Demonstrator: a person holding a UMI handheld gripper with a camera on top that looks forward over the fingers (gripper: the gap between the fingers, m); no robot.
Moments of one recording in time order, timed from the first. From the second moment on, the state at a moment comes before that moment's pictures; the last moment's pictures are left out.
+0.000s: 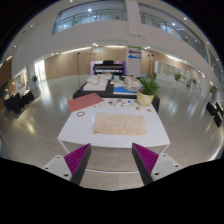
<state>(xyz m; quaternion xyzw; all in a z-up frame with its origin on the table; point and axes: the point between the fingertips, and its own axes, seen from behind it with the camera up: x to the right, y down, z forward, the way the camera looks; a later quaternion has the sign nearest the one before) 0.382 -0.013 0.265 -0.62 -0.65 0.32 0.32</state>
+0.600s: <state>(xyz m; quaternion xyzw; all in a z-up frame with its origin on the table) 0.201 -0.167 0.160 -0.57 -0.65 0.37 0.33</state>
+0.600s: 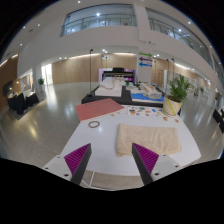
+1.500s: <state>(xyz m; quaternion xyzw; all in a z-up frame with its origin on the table) -0.008 -0.122 -0.003 -0.63 -0.65 0.24 0.36</state>
